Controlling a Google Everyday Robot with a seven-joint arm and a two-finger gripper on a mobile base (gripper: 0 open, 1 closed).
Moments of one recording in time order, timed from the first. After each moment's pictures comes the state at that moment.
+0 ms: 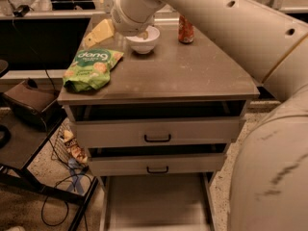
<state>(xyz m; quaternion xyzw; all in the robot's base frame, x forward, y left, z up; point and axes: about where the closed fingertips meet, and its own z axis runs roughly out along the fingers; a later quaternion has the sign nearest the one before) 0.692 0.098 0.921 -0.28 0.90 0.18 0.28</state>
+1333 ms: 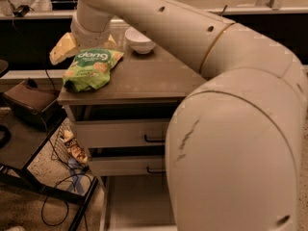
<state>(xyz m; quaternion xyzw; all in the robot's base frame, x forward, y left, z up) 0.692 0.191 0.882 -0.30 0.91 0.15 0.23</state>
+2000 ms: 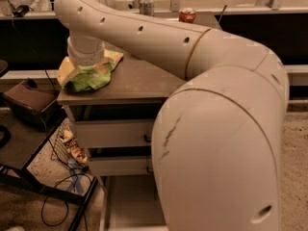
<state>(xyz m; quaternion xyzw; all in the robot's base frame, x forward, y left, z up) 0.687 0.209 0.820 -0.33 0.92 0.09 0.21</state>
